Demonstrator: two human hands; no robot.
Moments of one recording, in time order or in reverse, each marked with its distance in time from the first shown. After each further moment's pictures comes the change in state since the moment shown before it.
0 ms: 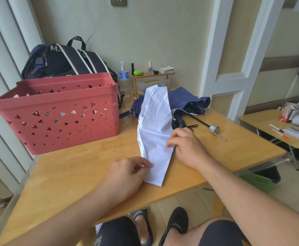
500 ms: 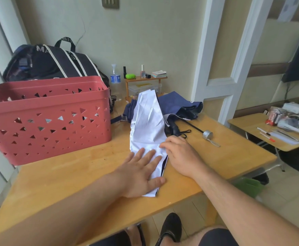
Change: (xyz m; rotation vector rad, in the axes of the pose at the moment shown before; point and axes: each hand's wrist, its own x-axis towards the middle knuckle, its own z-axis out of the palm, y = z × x) left_hand 0.070 0.003 0.029 0.641 -0.455 0.268; right_hand 0.003 0.006 0.003 0.004 -0.113 0.072
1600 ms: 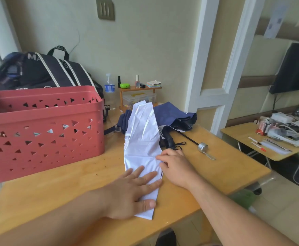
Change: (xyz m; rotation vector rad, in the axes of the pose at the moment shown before) left_hand -0.005 -0.024 -0.006 -0.118 -0.058 0.258; right_hand 0.013 0.005 0.004 -0.017 -0.134 0.193
